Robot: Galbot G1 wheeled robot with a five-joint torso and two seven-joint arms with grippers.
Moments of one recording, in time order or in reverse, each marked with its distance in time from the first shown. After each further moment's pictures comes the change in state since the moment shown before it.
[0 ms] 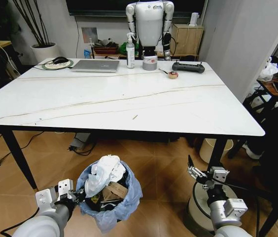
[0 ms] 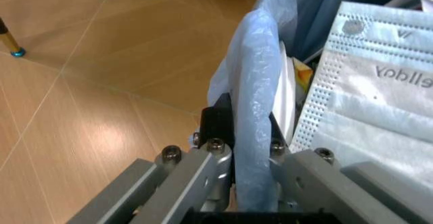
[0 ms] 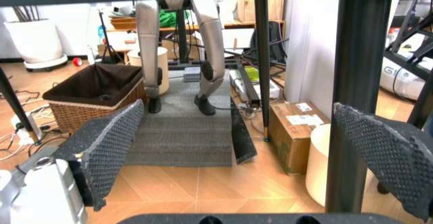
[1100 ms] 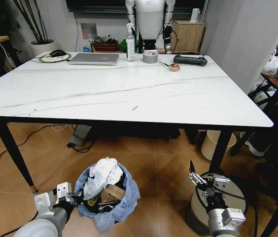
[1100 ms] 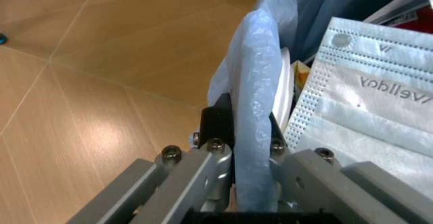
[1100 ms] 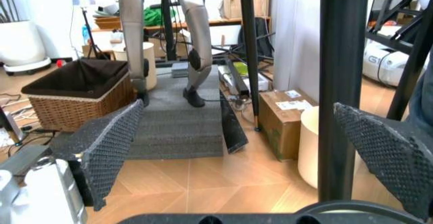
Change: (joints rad) left arm 0.008 -0.045 -0.028 0.048 0.092 0.000 0.124; right arm -0.057 0.017 -0.021 -0.033 -0.017 0.111 0.054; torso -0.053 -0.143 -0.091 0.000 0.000
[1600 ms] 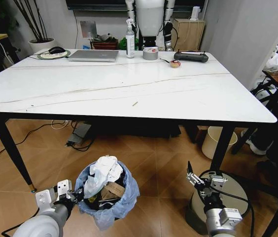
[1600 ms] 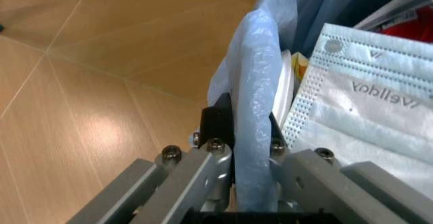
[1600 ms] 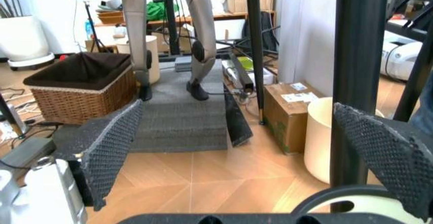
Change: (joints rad) left arm -0.010 -0.009 0.002 0.020 -0.011 0.000 -0.019; right arm 0.020 -0.005 -0.014 -0.025 0.003 -0.004 0.001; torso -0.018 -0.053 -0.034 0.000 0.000
